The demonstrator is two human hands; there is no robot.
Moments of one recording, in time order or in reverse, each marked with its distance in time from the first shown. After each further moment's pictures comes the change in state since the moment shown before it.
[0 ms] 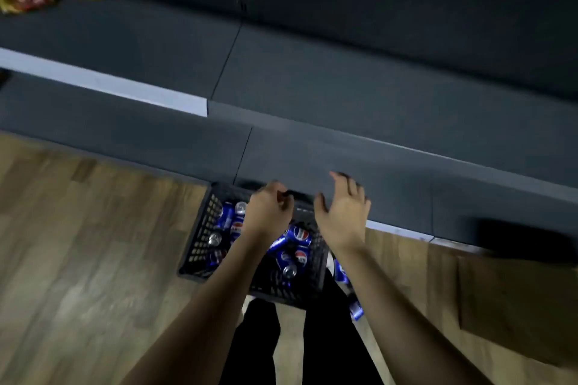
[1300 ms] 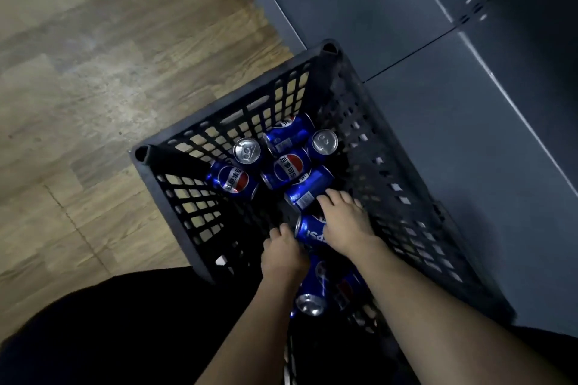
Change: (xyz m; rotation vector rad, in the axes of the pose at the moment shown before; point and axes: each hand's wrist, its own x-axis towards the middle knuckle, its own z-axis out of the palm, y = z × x) left_hand 0.080 -0.398 0.348 -0.091 -0.103 -0.885; right_hand 0.010 0.167 0.508 -0.702 -1.086 -0.904
